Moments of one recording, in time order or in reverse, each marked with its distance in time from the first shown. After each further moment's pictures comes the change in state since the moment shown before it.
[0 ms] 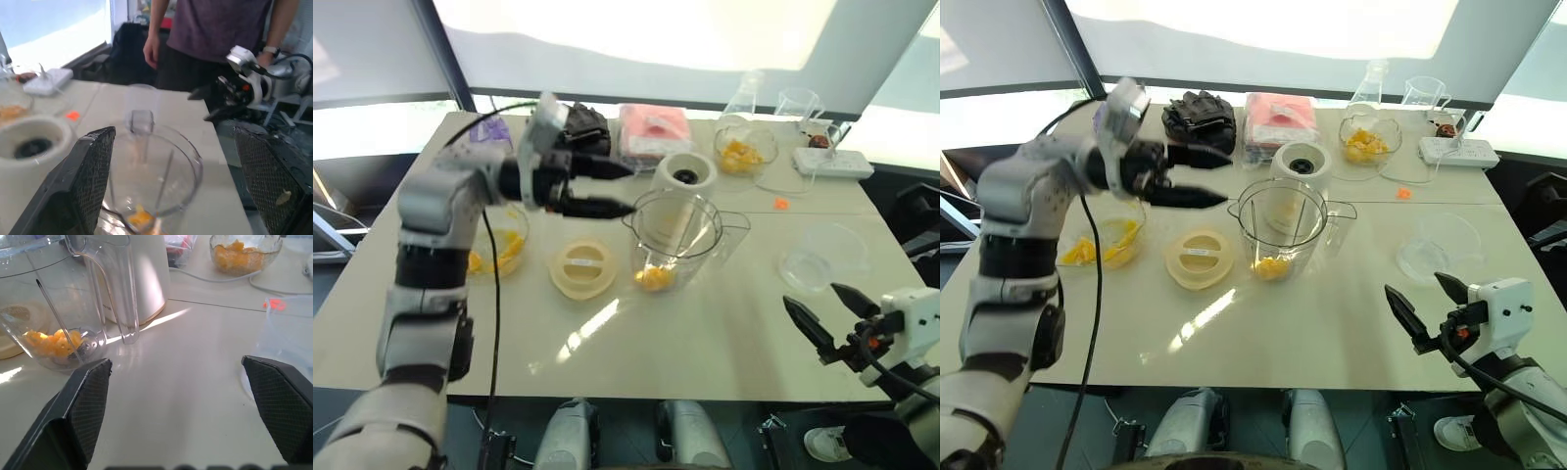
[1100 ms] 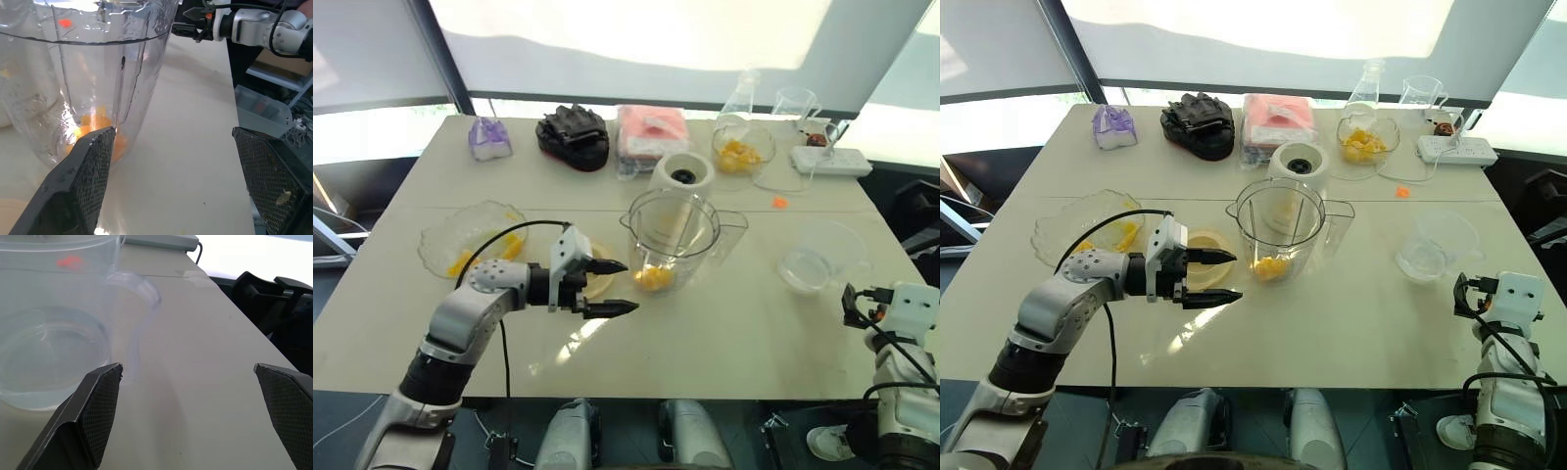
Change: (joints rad) left arm 0.470 0.003 -0.173 -0.211 0.067 -0.221 0.299; right arm -0.528 0.077 0.043 1.012 -0.502 -0.431 -0.263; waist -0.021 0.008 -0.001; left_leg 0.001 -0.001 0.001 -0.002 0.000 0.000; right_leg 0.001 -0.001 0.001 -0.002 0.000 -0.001
